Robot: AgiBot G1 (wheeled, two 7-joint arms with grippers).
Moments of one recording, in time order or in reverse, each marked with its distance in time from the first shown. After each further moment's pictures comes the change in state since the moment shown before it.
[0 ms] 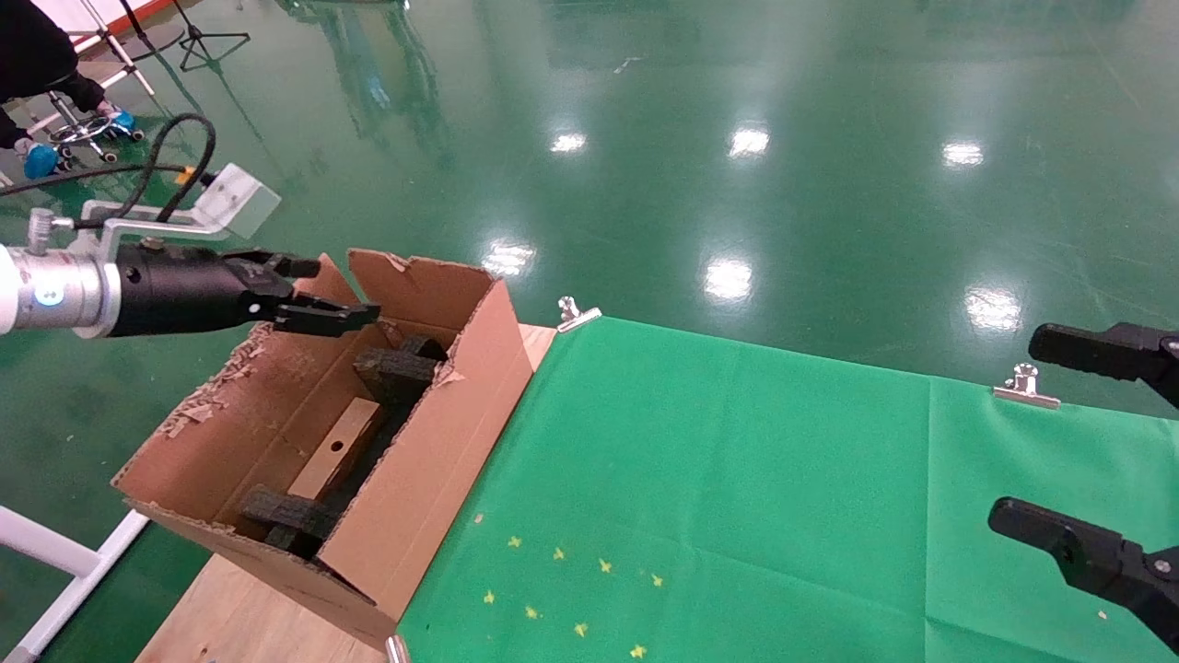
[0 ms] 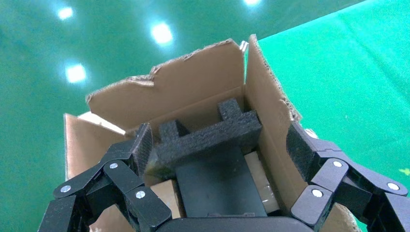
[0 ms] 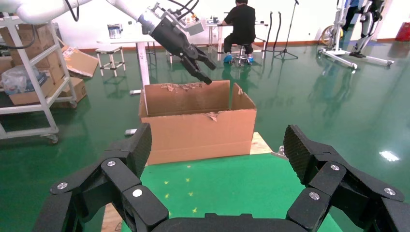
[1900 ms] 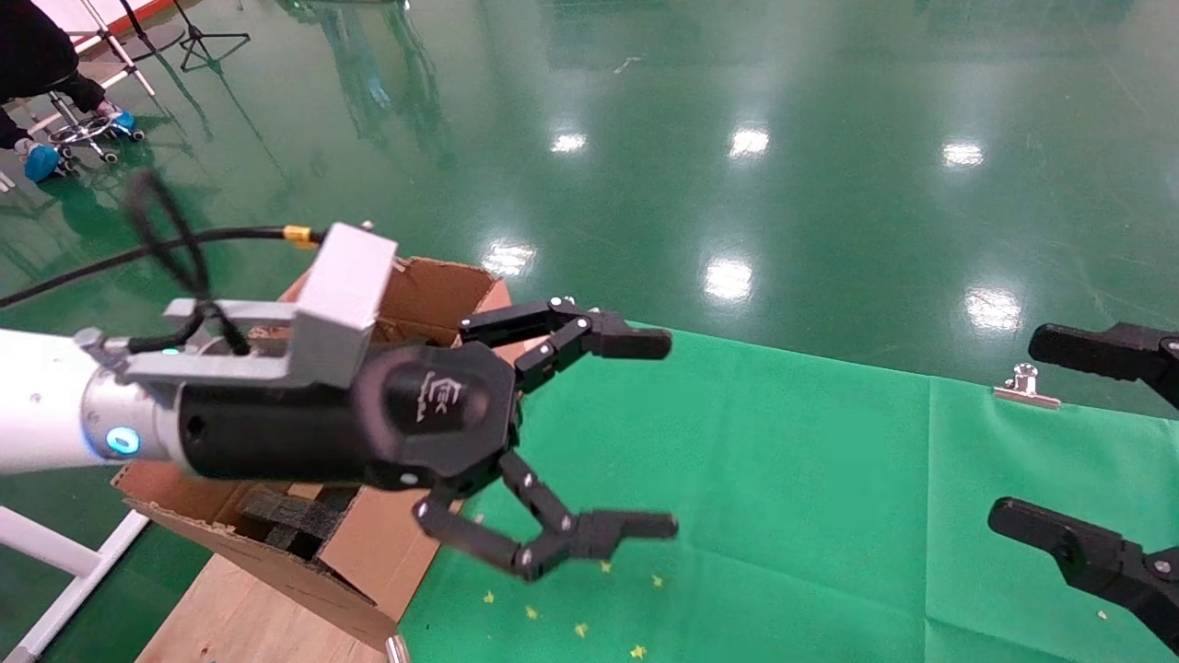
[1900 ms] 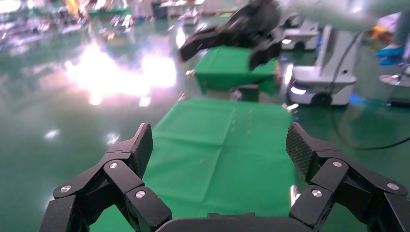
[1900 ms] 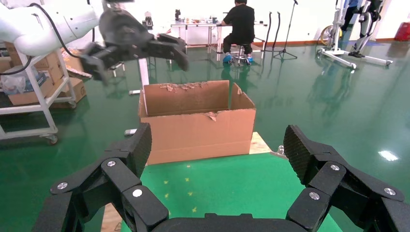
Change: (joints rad) left arm 0.382 0.149 -0.259 -0.334 -0.787 0.312 0.455; right arm 0.000 0.000 0.000 0.000 0.000 0.000 0.000
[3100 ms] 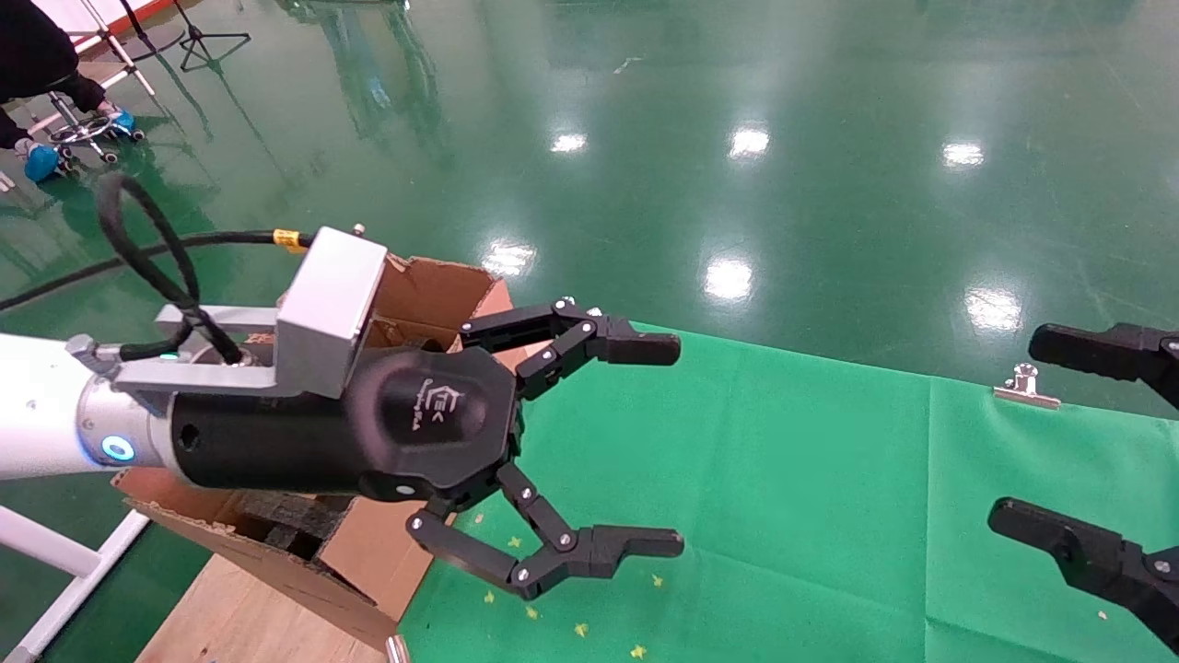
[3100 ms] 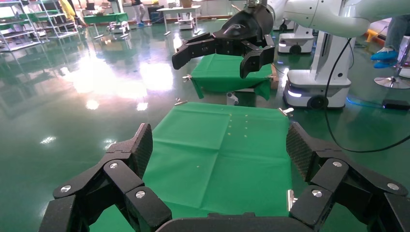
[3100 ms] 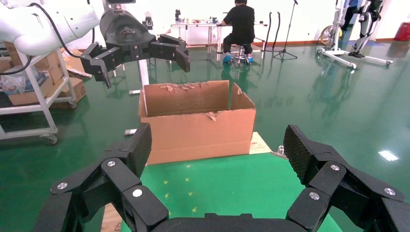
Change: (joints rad) left arm 0.006 0.002 -0.004 -0.005 -0.011 0.004 0.008; right arm 0.000 0.000 0.000 0.000 0.000 0.000 0.000
